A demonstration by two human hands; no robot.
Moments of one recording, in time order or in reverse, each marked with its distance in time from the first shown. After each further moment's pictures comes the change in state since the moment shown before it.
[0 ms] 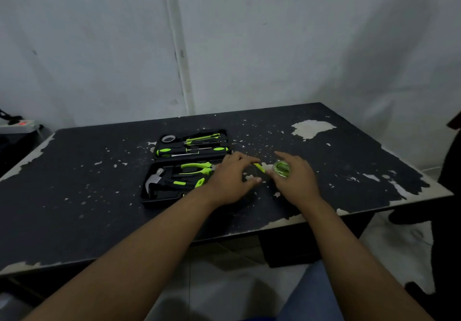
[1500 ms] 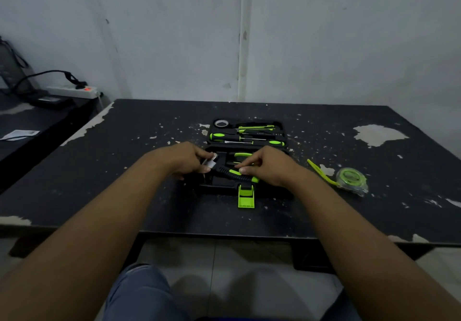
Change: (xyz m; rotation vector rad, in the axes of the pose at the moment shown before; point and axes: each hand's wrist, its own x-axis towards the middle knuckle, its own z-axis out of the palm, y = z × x) left_hand -0.088 -0.140 -0.158 -0.093 -0.270 -0.711; right_hand 0.031 -0.158 0.100 -0.068 -0.682 -0.263
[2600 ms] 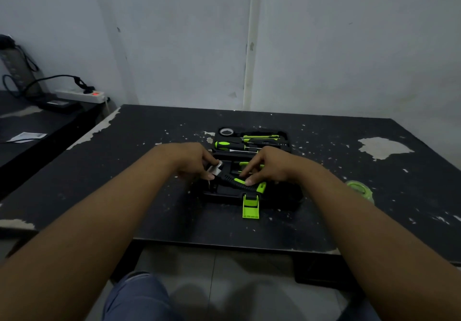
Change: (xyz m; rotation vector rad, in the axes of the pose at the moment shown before) left_hand 0.001 0.013 -0.023 0.290 -0.069 0.064; right_hand 0.024 -0.011 -0.027 0.090 -0.256 -0.084
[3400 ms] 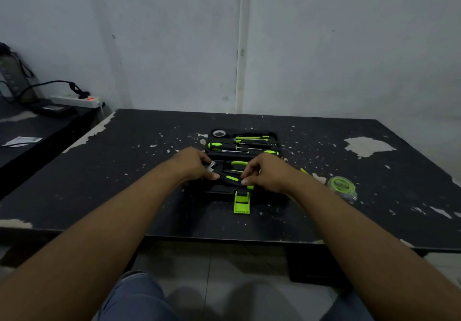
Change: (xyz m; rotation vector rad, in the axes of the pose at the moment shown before) left_hand -0.007 0.017 0.032 -0.230 0.247 -0.113; right_hand -0.028 0.008 0.024 -0.027 0.239 0.059
